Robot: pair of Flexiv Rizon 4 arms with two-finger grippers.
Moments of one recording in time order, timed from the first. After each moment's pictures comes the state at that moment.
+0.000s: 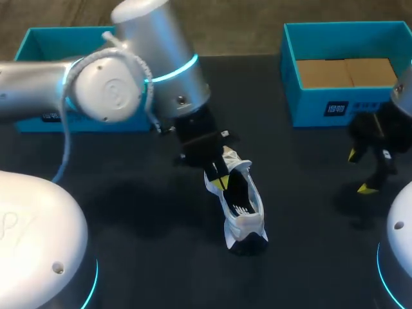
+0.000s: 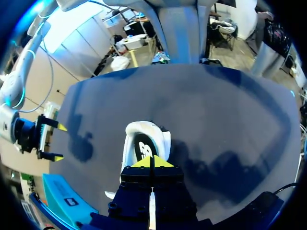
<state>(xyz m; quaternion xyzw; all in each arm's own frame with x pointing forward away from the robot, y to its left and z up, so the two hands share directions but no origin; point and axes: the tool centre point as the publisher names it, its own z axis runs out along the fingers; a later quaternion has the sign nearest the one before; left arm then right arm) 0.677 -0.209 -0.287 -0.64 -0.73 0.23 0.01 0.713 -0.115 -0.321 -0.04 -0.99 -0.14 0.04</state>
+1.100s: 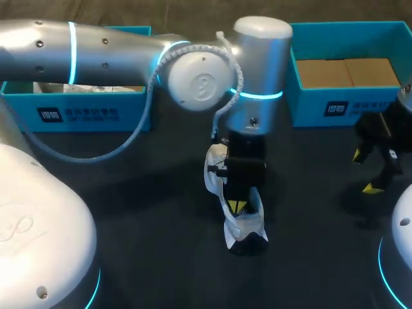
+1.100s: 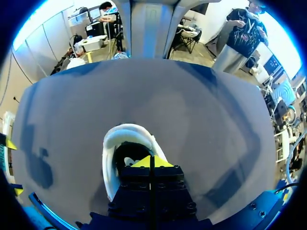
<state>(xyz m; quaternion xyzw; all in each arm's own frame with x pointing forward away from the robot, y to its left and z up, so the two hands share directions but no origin) 0.658 -0.233 -0.351 -0.70 -0.68 0.09 0.18 0.713 -0.123 -0.322 -0.04 -0.99 -0.14 0.05</state>
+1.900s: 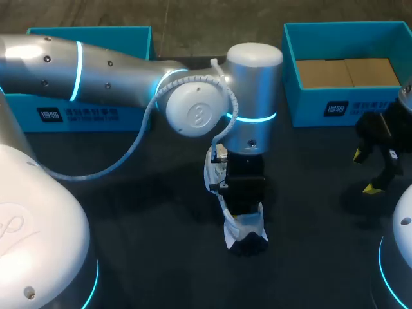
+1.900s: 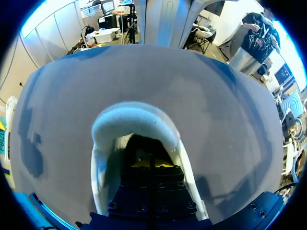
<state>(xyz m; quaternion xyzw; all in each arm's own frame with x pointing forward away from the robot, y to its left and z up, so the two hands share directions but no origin) 0.656 -0.241 -0.400 -0.66 -0.73 0.11 0.14 0.713 -0.124 -0.321 -0.04 -0.99 -0.14 0.05</state>
